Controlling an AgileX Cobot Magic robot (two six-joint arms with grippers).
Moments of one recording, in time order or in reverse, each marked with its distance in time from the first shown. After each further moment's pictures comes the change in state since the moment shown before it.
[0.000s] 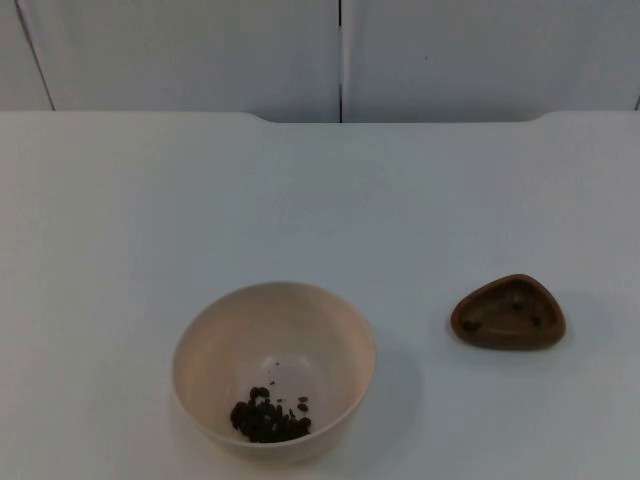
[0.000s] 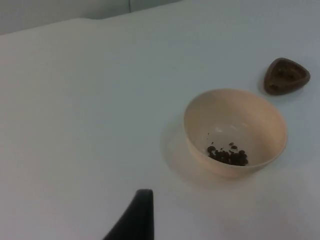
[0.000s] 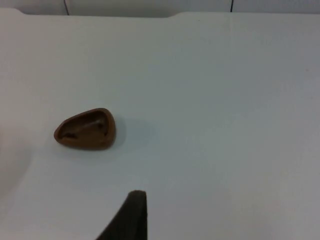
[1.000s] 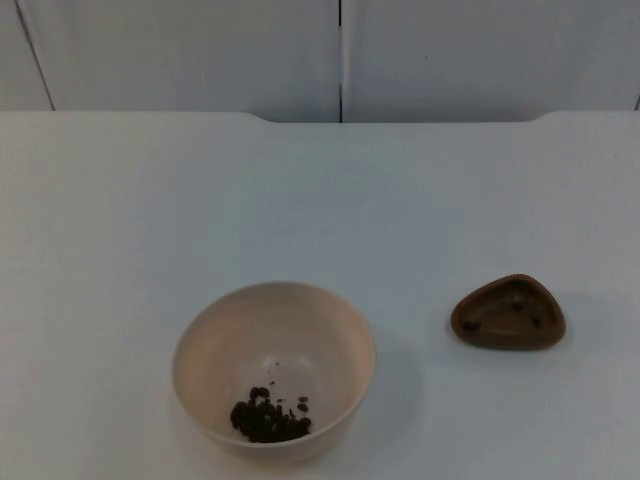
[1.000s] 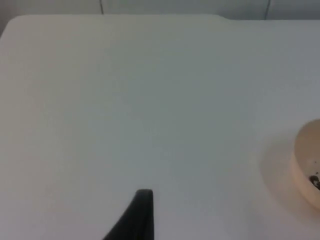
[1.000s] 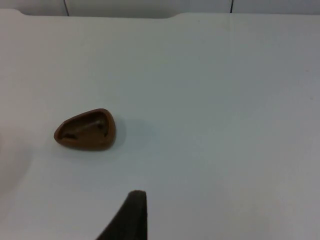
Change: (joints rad) right arm 0.000 0.000 0.000 0.000 -0.002 0.000; left arm 0.431 0.000 0.000 0.000 0.000 0.000
